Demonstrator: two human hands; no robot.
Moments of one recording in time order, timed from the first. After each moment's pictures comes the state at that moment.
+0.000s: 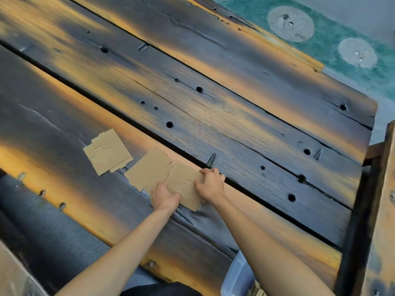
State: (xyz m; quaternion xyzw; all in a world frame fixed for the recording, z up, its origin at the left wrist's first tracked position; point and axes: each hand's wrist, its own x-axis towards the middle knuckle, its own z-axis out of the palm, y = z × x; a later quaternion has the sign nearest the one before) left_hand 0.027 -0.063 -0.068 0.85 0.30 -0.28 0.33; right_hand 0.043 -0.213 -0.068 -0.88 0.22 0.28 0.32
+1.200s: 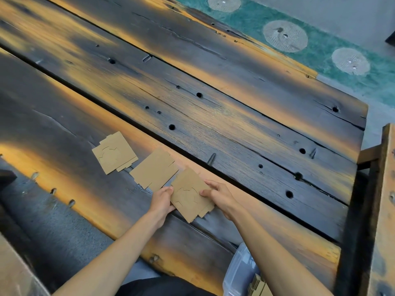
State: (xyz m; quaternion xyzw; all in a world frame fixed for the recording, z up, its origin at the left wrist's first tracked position) left_hand 0.002 -0.040 -0.053 0.59 0.38 -0.28 0.65; right_hand -0.010 -0.233 -0.050 -0.64 0.28 0.28 0.66
